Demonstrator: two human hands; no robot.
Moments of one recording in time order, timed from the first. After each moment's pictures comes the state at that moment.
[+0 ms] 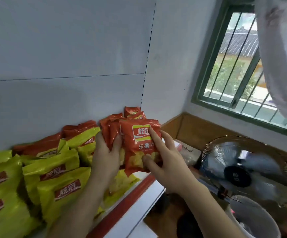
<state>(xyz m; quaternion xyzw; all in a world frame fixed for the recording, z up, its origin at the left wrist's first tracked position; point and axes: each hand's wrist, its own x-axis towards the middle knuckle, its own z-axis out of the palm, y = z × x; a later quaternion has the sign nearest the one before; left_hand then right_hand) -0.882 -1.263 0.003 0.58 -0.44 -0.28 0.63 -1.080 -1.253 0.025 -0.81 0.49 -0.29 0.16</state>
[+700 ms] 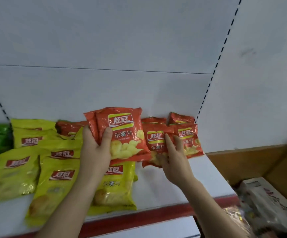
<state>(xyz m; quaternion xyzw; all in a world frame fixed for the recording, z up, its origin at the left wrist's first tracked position) -0.890 -1.301 0.002 0.70 -0.22 -0.03 0.68 -1.042 -1.504 -0.082 -0.89 0.32 -0.25 0.19</state>
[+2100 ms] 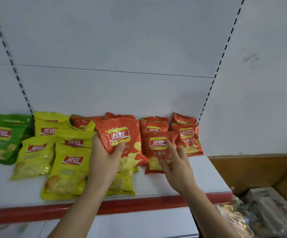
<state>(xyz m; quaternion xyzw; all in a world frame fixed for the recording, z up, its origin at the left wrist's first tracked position) -0.936 -1.282 -0.018 0.74 -0.19 0.00 0.64 -1.079 -1.487 -0.099 -0.90 0.28 -0.28 0.18</state>
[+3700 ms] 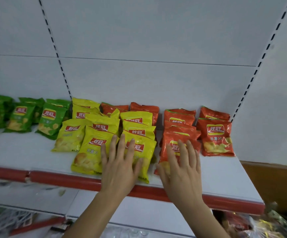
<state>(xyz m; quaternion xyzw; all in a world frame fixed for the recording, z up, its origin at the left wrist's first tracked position) -0.953 -1.258 -0.093 0.92 -0.30 0.23 0.08 -1.078 -1.424 -0.100 -0.92 0.19 -0.34 0.02</state>
